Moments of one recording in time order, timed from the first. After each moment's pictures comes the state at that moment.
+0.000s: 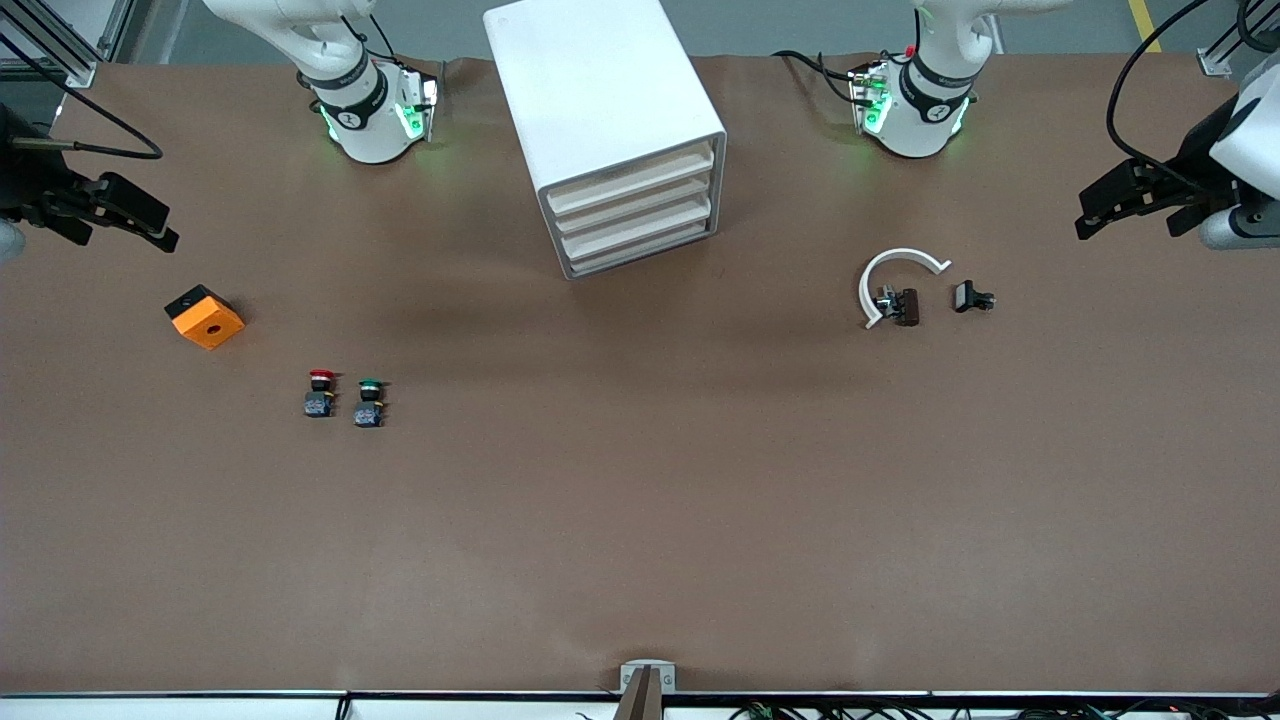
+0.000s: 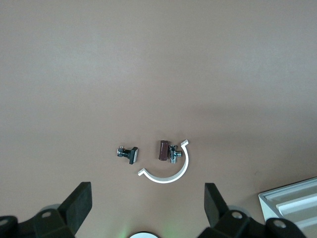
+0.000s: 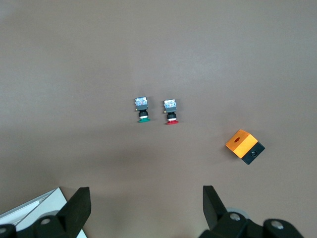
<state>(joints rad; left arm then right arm) -0.02 -0.05 -0.05 -1.57 -0.02 1.49 -0.10 0.01 -0.07 0.01 -1.59 0.02 1.51 0.13</state>
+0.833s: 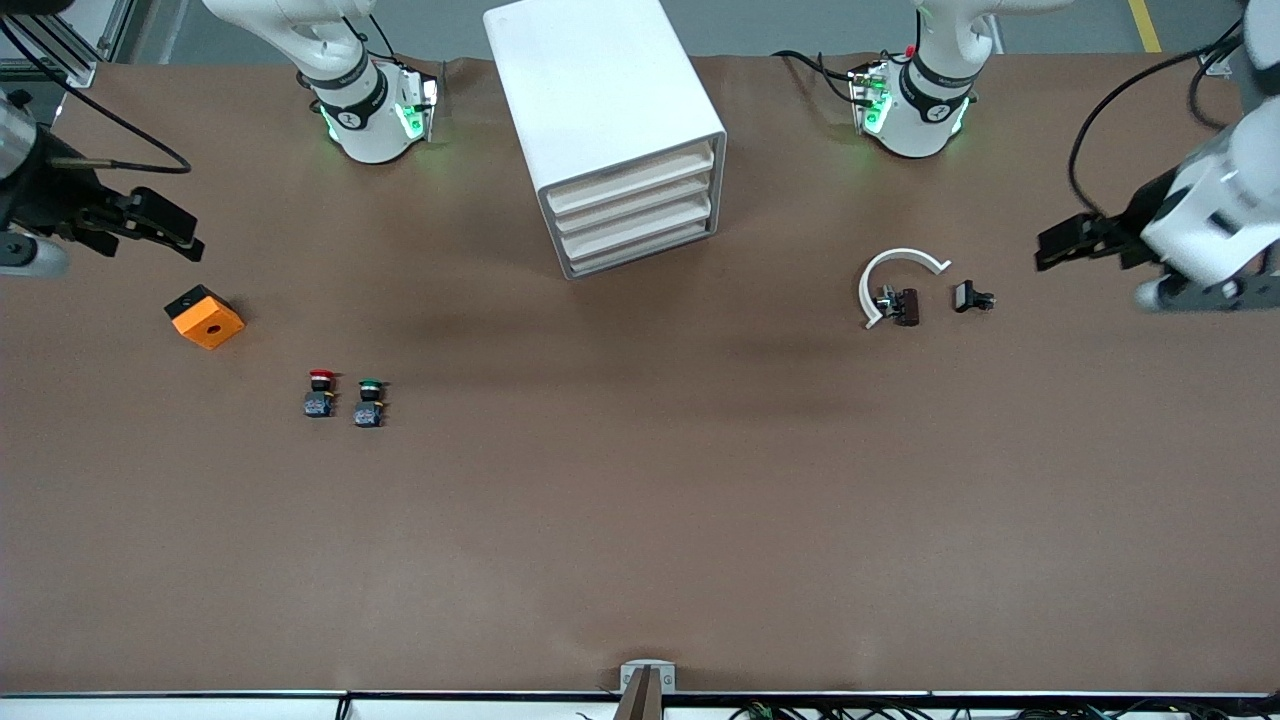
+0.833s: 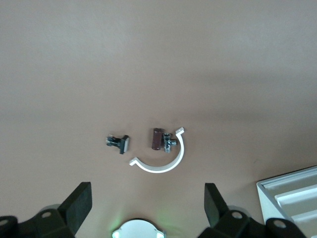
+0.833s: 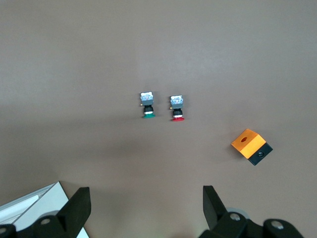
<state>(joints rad) -0.06 0.10 -0.05 -1.56 -0.04 1.46 -0.16 0.04 -0.02 0.02 -1.59 0.02 1.51 0.13</state>
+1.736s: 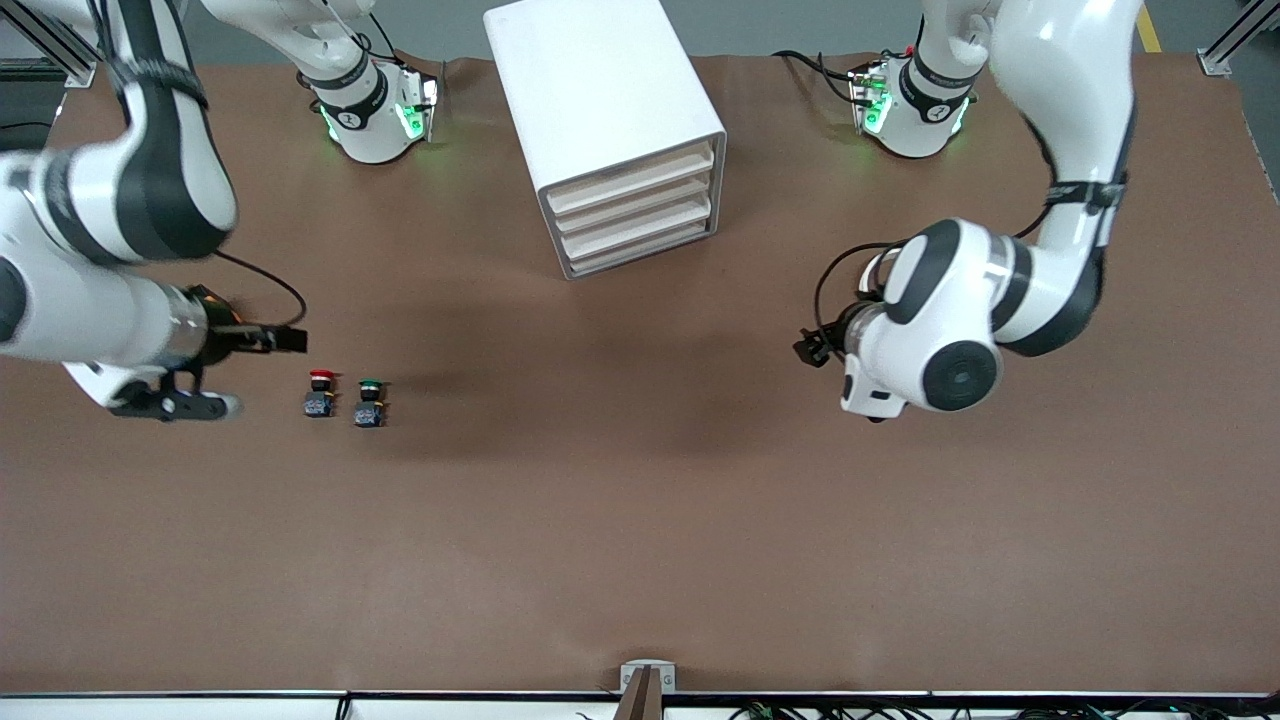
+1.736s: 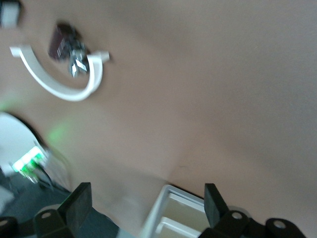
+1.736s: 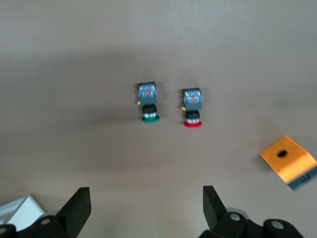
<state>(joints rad) -0.35 0.55 -0.07 -1.50 -0.27 1.52 -1.13 0.06 0.32 0.02 -1.64 0.02 1.69 0.13</state>
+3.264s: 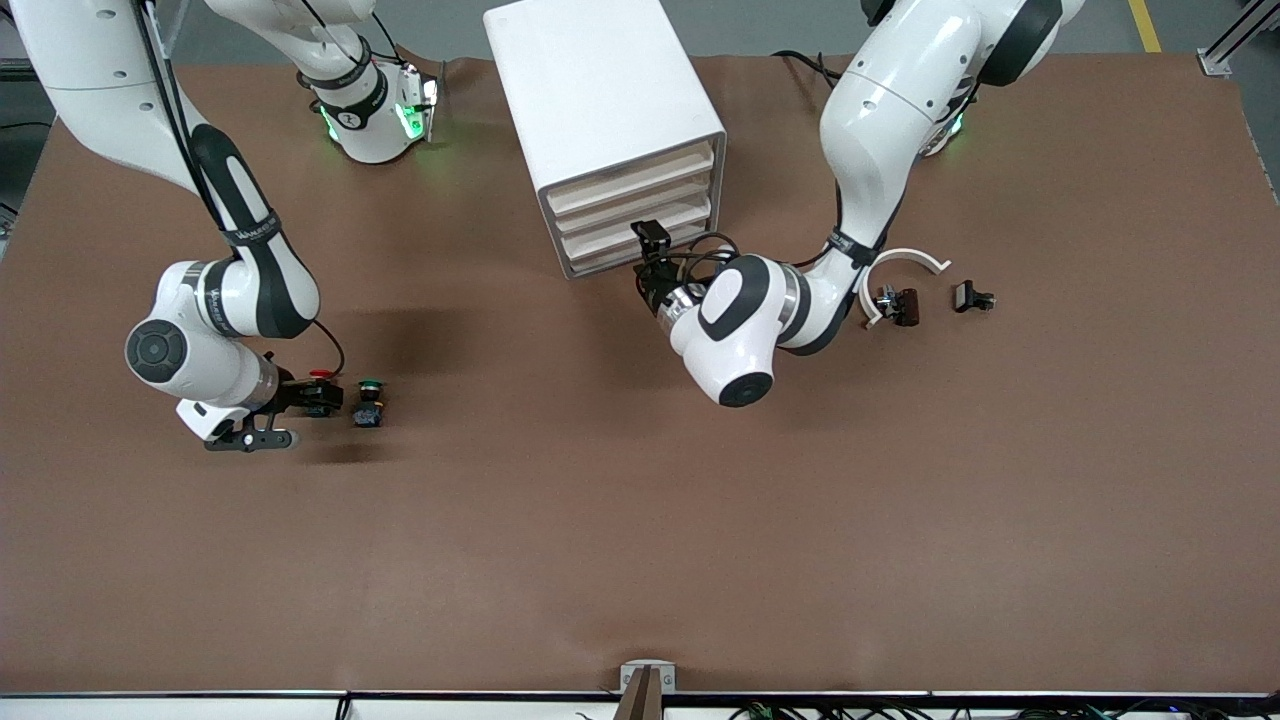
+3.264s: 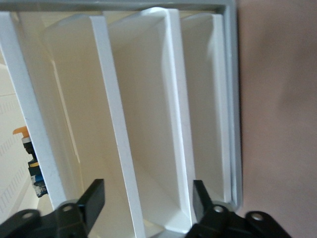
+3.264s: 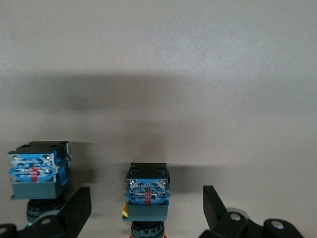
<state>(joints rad) -0.60 0.83 -0.07 -1.40 -0.89 1.51 -2.23 -0.04 0.48 0.00 -2.05 -0.05 2.43 -0.05</state>
